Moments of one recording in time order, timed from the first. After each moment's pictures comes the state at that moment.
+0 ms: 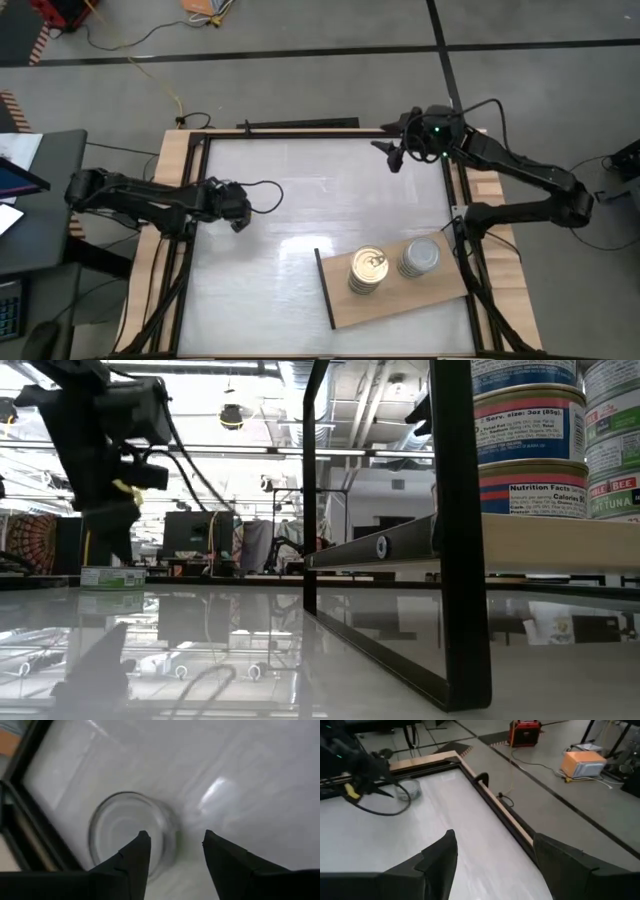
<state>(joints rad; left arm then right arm) 0.03 1.11 0.58 -0.83 -0.58 -0.57 -0.51 1.05 1.00 -0.33 -0.02 -0.05</state>
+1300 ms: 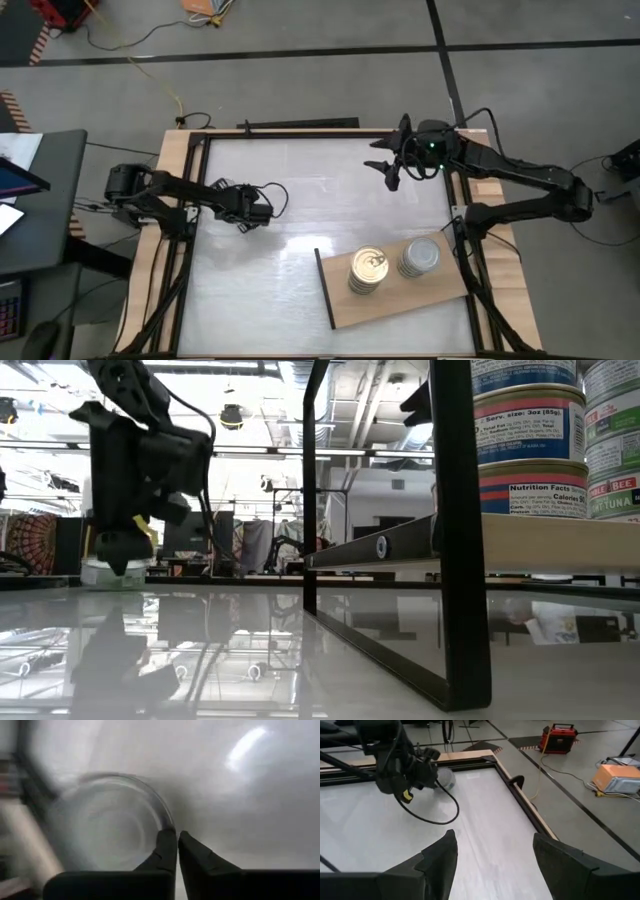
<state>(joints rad) 0.03 1.53 0.74 -0.96 -0.52 -0.70 -0.36 1.05 0.98 -0.30 -0.03 -0.09</state>
